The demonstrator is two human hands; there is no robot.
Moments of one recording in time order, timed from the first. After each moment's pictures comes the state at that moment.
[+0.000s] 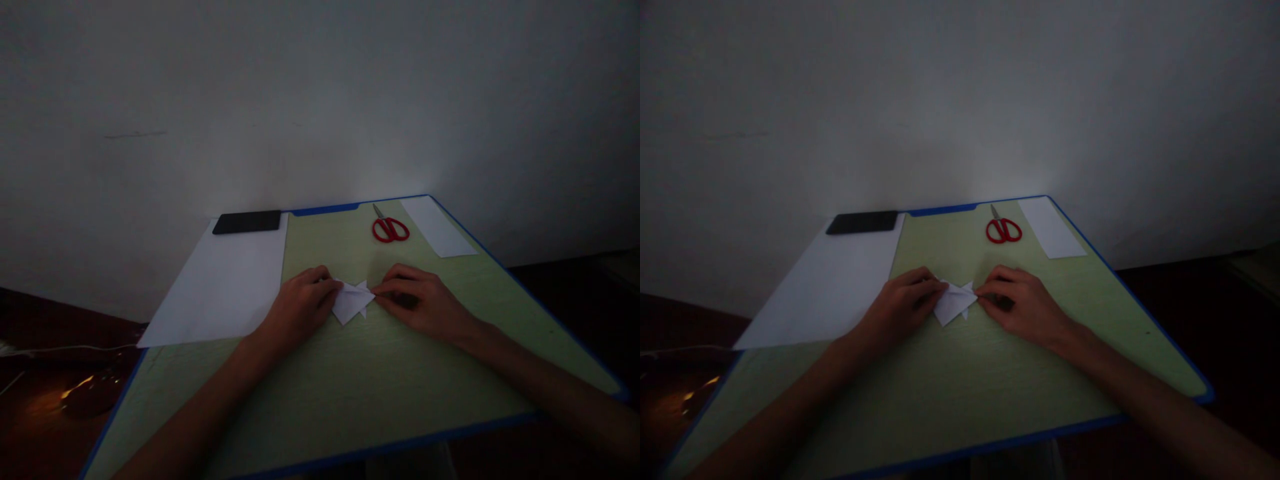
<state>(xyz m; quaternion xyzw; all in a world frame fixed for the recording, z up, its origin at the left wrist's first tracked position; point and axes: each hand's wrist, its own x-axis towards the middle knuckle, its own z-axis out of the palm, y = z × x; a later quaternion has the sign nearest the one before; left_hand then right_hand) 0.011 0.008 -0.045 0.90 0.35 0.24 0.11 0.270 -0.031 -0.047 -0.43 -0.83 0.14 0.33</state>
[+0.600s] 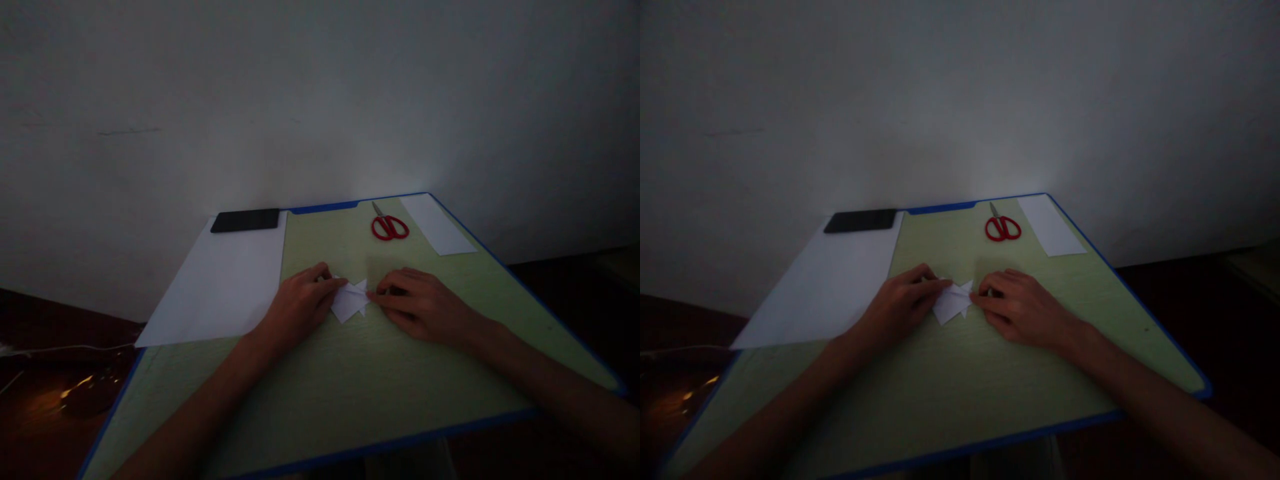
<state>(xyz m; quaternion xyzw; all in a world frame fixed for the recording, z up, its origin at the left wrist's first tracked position) 0.010 0.007 -0.042 0.91 0.34 0.23 0.10 0.277 -0.033 -0.040 -0.32 -0.92 0.00 0.22</state>
